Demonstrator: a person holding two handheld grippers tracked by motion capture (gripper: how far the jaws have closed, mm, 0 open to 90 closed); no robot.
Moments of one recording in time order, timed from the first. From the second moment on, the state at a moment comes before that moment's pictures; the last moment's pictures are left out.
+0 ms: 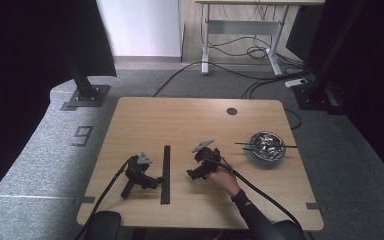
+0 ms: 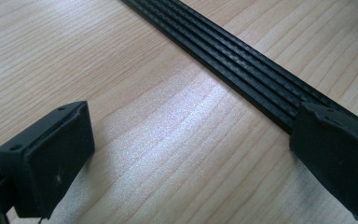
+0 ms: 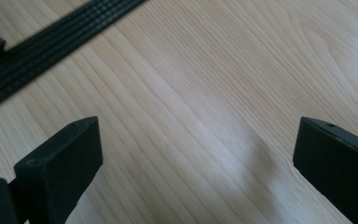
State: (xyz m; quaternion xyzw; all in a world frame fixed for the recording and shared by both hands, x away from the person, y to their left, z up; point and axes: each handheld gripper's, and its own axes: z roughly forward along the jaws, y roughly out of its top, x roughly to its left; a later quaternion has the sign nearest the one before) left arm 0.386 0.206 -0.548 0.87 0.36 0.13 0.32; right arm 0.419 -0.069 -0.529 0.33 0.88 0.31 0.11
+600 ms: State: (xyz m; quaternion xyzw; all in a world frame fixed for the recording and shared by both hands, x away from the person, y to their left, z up) left arm 0.386 0.206 -0.548 0.87 0.36 0.13 0.32; right arm 0.428 -0.025 -0.525 0.32 0.89 0.31 0.11
